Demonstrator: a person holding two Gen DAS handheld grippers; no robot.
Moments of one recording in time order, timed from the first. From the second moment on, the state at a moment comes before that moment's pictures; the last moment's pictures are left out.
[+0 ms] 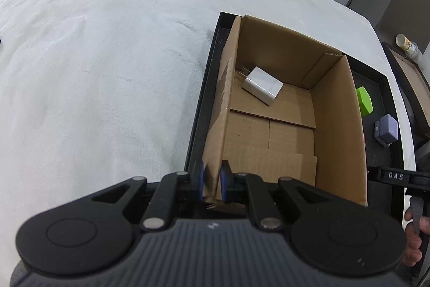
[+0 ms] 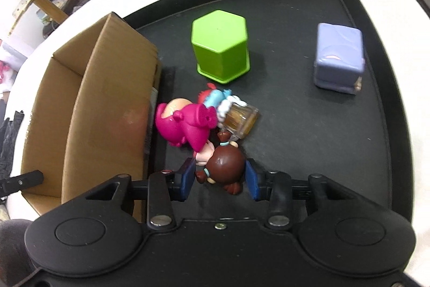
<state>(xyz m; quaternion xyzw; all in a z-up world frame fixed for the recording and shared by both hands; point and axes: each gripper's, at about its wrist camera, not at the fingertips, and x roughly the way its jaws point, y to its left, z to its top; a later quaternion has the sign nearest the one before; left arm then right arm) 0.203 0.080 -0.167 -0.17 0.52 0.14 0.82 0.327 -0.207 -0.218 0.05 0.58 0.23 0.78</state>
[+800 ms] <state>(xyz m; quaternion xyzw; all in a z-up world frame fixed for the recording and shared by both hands) 0.202 0.080 -0.167 -0.17 0.52 0.15 0.82 0.322 -0.240 -0.215 0.09 0.58 0.15 0.80</state>
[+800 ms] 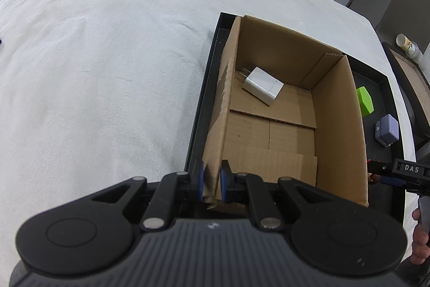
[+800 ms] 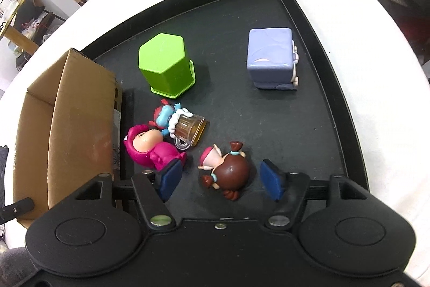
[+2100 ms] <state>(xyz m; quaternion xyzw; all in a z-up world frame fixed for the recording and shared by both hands) 0.196 0.086 -0.168 -0.19 0.51 0.13 0.83 0.308 -0.204 -0.159 0.01 0.52 0.19 0.83</state>
